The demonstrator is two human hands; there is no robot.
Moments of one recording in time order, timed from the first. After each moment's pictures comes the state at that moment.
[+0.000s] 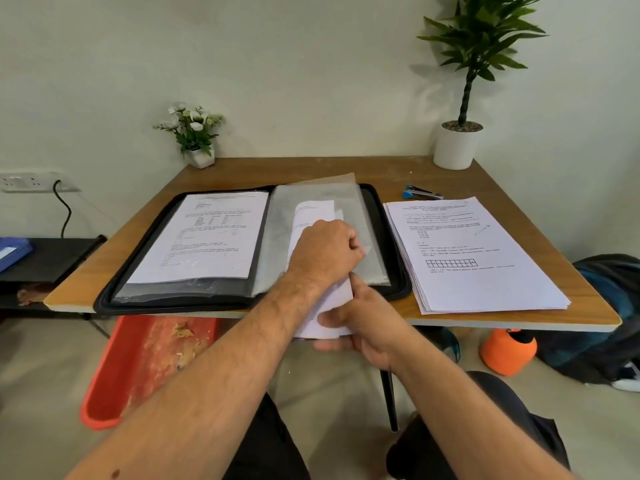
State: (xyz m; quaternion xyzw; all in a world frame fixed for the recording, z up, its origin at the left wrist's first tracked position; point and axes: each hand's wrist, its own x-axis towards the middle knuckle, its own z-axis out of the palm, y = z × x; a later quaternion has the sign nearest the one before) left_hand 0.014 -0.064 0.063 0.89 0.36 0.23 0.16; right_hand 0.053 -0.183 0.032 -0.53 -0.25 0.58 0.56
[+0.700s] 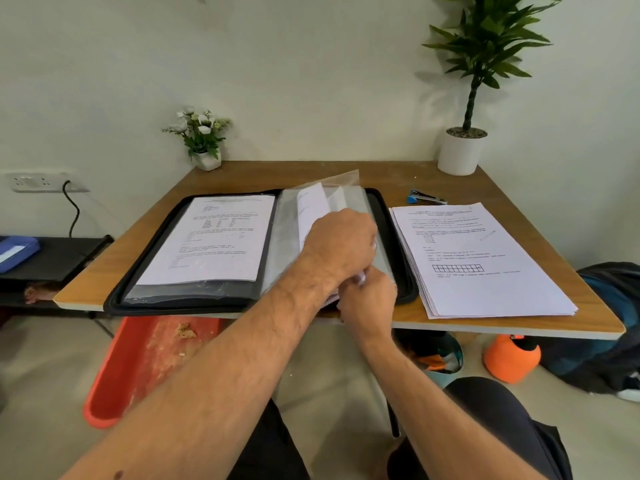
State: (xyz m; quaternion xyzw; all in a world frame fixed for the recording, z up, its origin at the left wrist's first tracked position) left_hand 0.021 -0.082 0.090 0.94 0.30 0.16 0.02; right_hand 0.044 -0.159 0.017 -0.72 -0.29 0.16 0.61
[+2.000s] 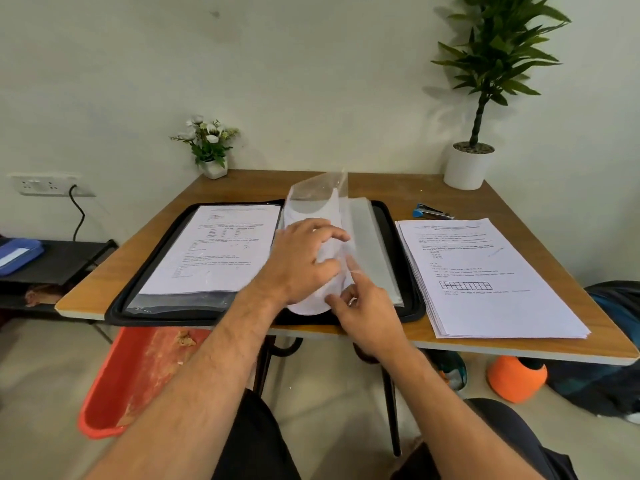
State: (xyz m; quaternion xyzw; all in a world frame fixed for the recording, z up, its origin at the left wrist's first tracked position) left_hand -0.045 -0.038 0.079 0.90 0.29 0.23 0.22; right_hand 0.070 -0.142 0.006 -0.71 -0.52 0.16 0.44
